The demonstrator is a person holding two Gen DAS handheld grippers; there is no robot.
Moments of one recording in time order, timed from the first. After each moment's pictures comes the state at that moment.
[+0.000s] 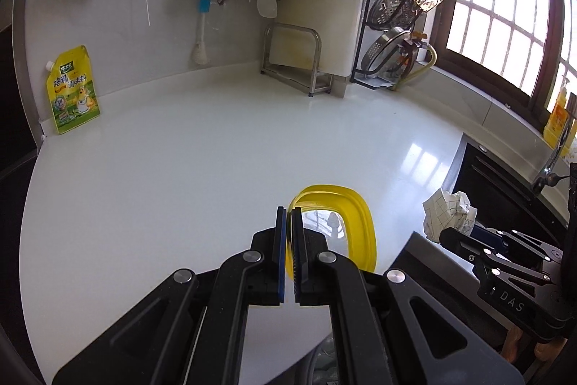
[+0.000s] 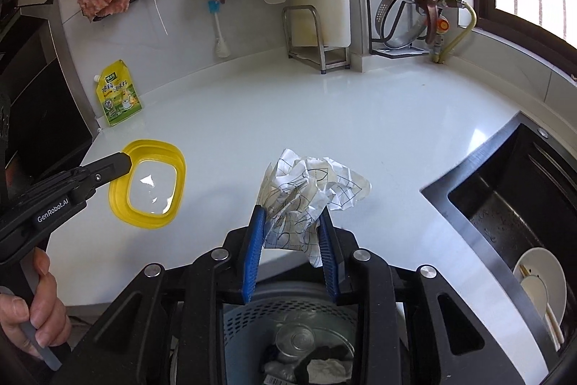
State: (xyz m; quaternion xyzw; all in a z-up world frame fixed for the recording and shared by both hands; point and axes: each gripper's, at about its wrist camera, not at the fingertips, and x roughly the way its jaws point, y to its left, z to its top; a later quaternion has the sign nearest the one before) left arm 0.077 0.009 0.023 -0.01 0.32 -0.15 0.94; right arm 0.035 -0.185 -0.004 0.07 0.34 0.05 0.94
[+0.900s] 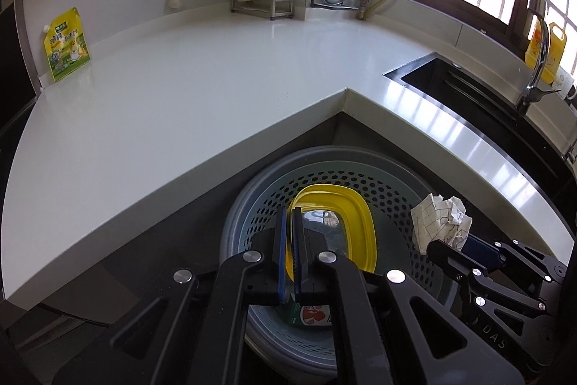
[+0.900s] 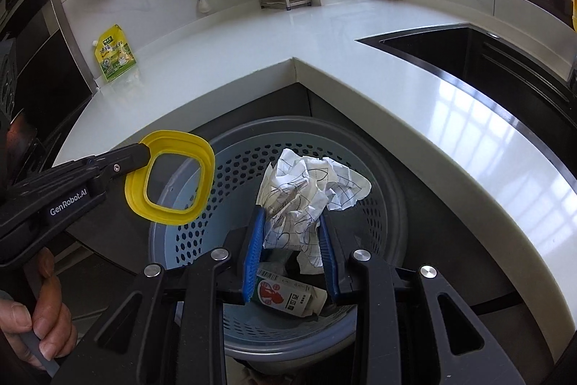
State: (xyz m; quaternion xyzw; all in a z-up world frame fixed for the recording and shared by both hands) left arm -0.044 -0.046 -0.052 0.04 0.39 -0.15 0.91; right arm -0.104 -0.199 -0.084 0.09 0.39 0.02 0.92
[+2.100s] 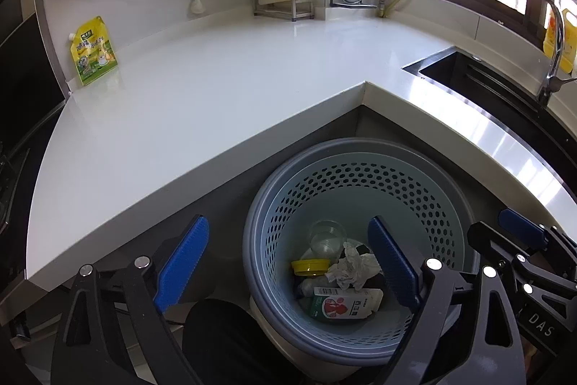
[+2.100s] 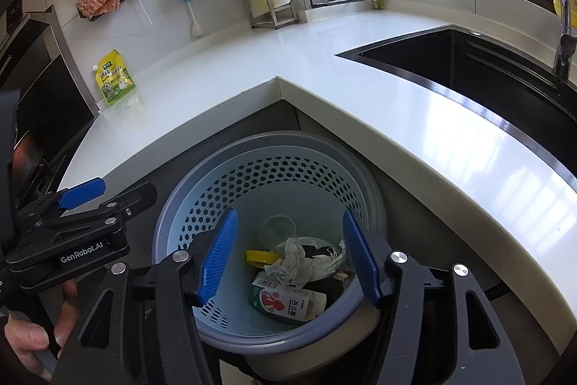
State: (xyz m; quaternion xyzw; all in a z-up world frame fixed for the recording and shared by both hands) left arm -0.063 -0.047 -0.050 0.07 0.38 -0.10 0.92; right arm -0.124 -0.220 -0.073 0.12 0.35 0.01 0.93
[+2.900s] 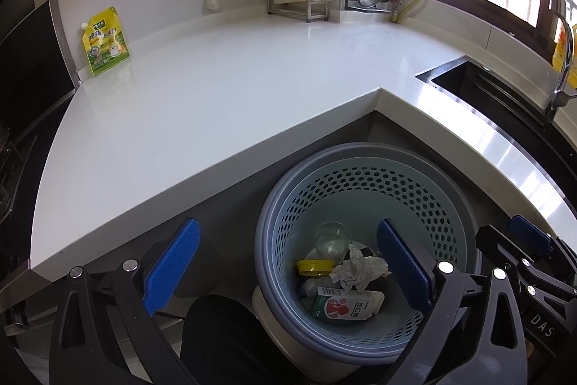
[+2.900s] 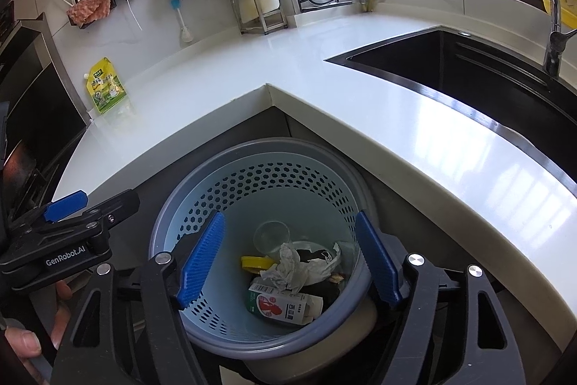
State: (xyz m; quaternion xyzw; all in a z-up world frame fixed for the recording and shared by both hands) left arm -0.062 -0.036 -0.045 0.05 0.39 -0.08 0.92; right arm -0.123 -0.221 -0.069 0.13 0.35 -0.01 0.93
